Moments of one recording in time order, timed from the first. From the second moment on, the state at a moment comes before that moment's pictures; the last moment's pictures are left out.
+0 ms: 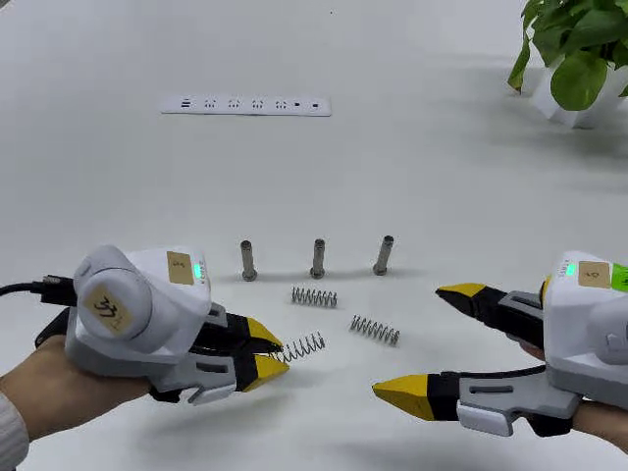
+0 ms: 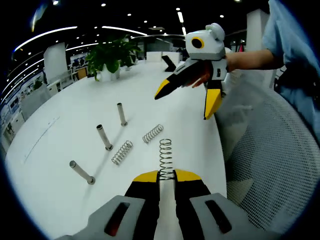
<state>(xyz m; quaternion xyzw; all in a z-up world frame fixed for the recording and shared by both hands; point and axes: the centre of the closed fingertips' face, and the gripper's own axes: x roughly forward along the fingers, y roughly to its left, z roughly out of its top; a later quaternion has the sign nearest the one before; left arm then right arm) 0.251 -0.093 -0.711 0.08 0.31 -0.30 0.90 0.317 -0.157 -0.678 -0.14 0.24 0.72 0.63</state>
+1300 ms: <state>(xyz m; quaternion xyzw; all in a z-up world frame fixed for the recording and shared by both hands) 0.247 -0.118 -0.688 0.14 0.29 -0.36 0.88 0.262 -0.129 -0.677 -0.15 0.26 0.82 0.48</state>
